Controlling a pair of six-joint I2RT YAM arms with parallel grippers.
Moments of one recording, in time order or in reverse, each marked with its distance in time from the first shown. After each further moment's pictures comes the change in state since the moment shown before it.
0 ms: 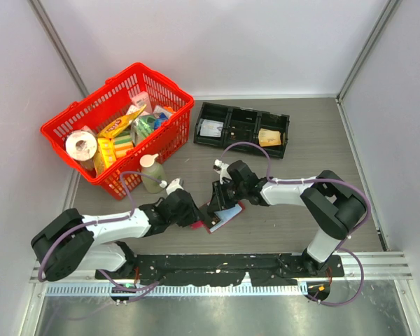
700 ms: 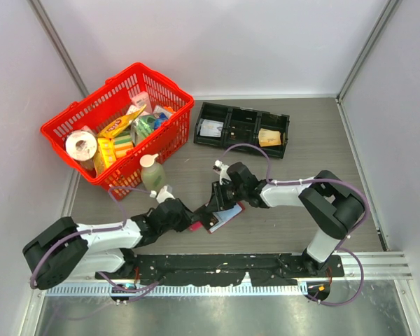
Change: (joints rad) left arm 0.001 -0.071 -0.163 0.209 -0.028 -0.170; right arm 0.011 0.007 -0.021 0.071 -0.004 0.060
